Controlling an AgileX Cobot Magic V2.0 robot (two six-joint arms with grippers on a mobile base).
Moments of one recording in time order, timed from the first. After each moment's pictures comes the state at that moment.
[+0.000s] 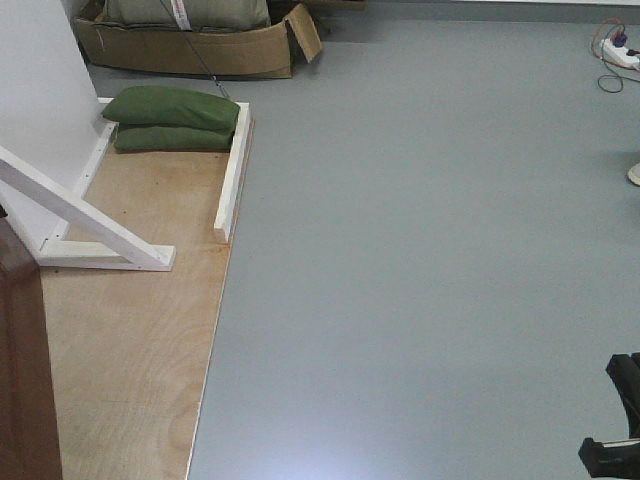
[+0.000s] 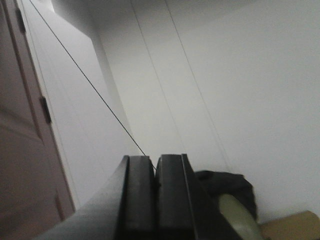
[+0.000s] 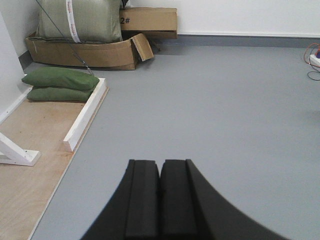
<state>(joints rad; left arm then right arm) 0.06 0.25 -0.56 0.17 -0.13 0.15 0.06 -0.01 0.03 0.07 0.38 -0.06</state>
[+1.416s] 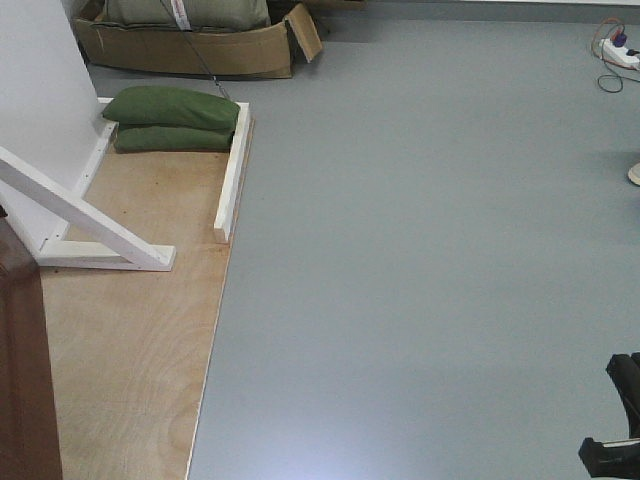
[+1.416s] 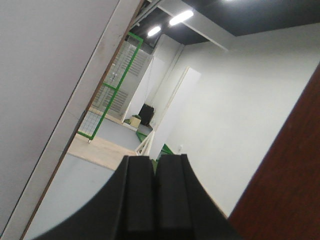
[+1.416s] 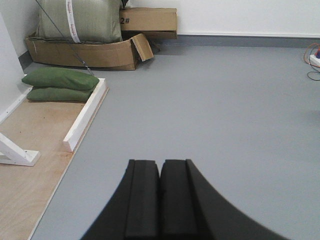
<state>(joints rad) 0.07 0.42 -0.67 -1.42 -1.25 1.29 0.06 -0.01 0.03 0.07 0.38 -0.06</state>
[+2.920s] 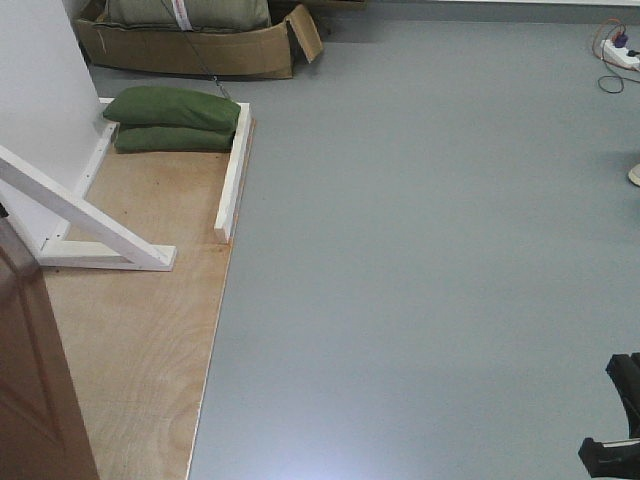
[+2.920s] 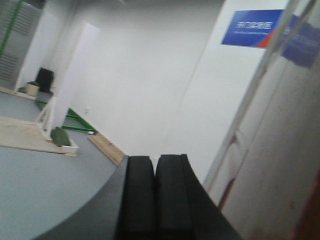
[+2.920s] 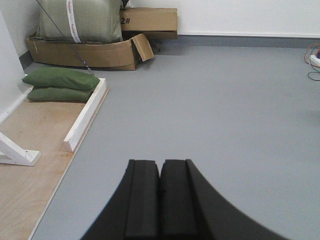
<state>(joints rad) 0.09 0.45 -0.67 -1.49 -0.76 1.29 0.06 -0.01 0.03 0.07 0.38 -0.06</state>
